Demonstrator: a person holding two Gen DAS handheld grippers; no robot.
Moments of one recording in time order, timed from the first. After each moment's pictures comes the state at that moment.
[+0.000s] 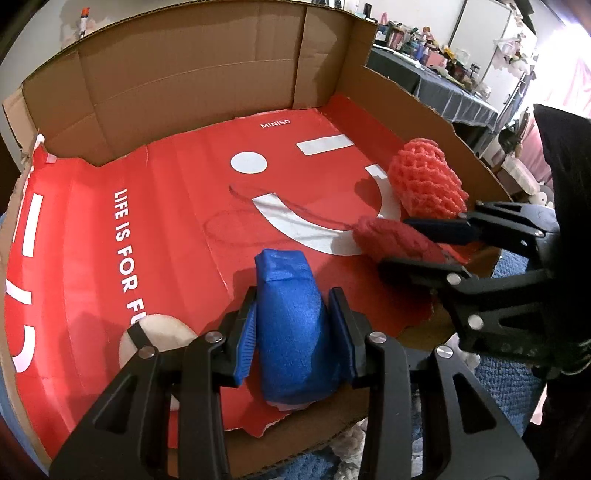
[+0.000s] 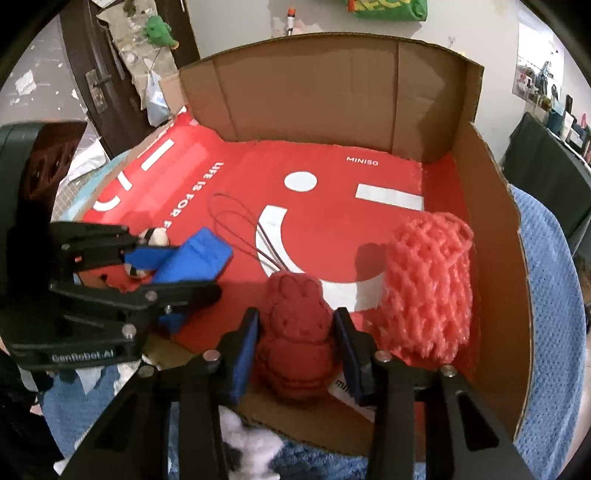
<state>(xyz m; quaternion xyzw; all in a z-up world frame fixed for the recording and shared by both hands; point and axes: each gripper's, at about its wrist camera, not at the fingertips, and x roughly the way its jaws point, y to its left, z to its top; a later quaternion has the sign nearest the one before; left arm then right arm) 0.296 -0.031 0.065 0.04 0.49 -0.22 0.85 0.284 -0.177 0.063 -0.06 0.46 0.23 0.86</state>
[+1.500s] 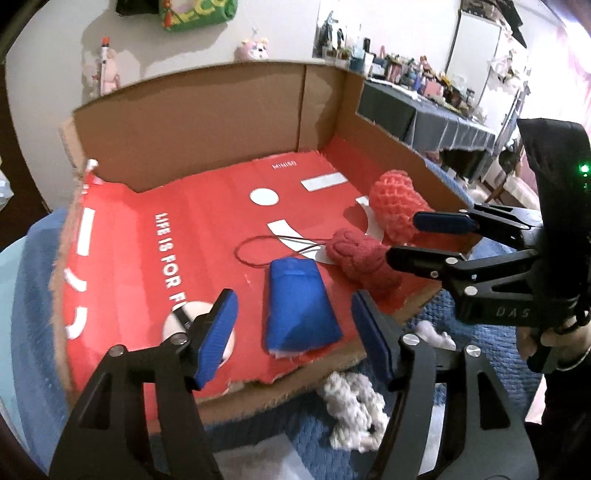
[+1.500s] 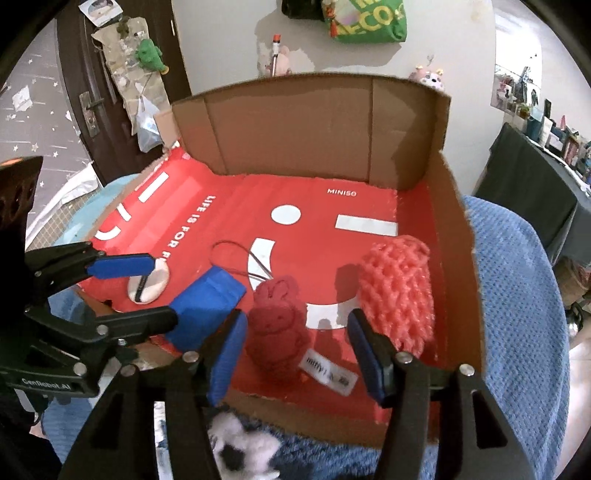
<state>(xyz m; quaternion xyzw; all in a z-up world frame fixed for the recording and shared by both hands) 0.248 -0.006 0.106 0.03 0.42 -0.20 0.89 0.266 -0.185 0.091 -0.04 0.42 0.21 0.88</state>
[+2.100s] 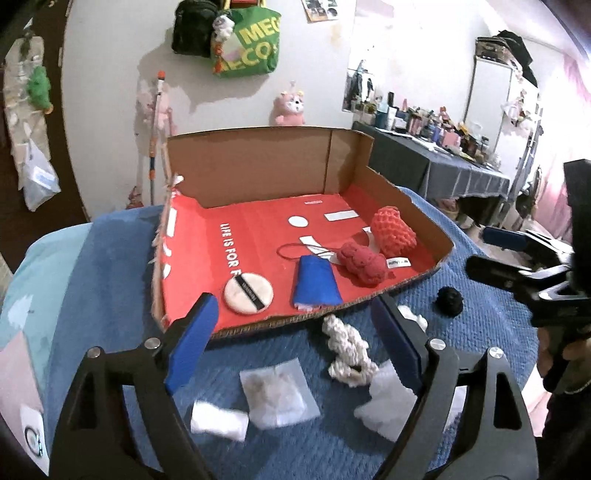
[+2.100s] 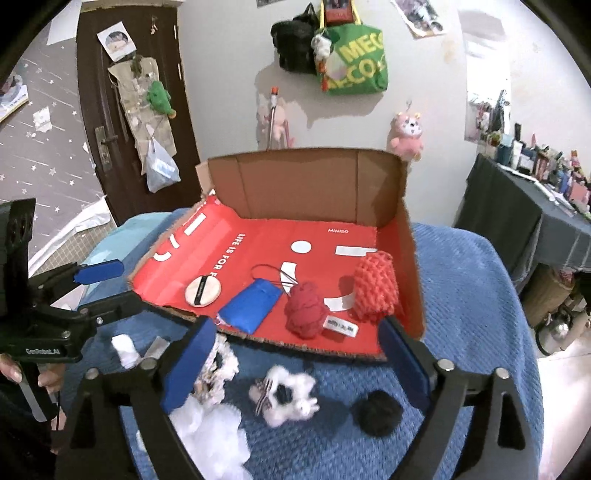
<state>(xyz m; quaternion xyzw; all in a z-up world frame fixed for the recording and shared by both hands) 0.145 0.034 0.146 0.00 0.33 -0.14 0.93 0.160 -0.201 0.148 -0.02 0.33 0.19 0.93</state>
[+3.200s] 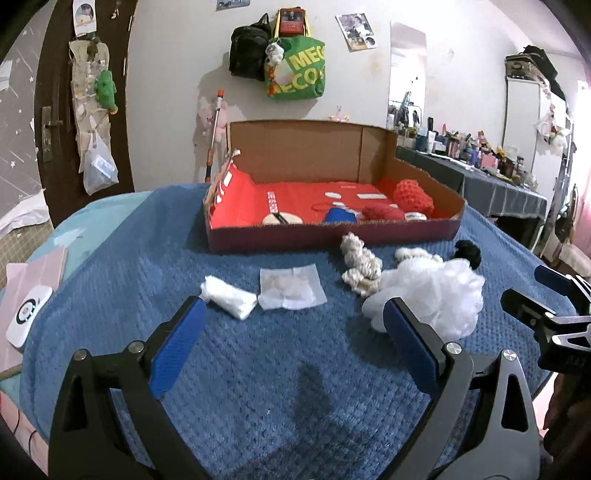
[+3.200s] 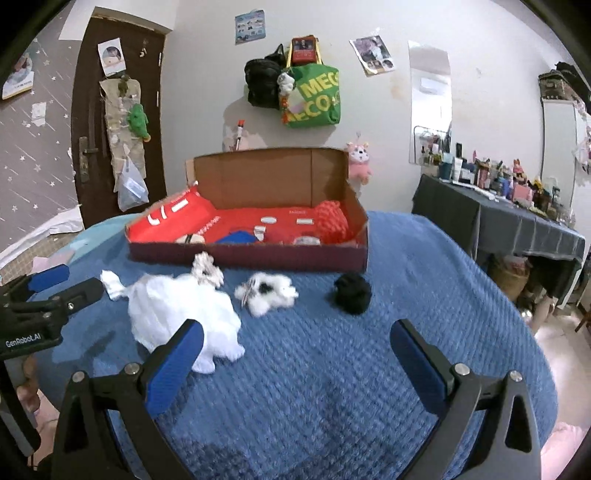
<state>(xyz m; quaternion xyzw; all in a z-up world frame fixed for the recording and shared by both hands) 0.032 0.027 0.074 -0.01 0.26 -0.03 0.96 0.035 -0.217 0.067 -0.02 0.25 0.10 0.96</state>
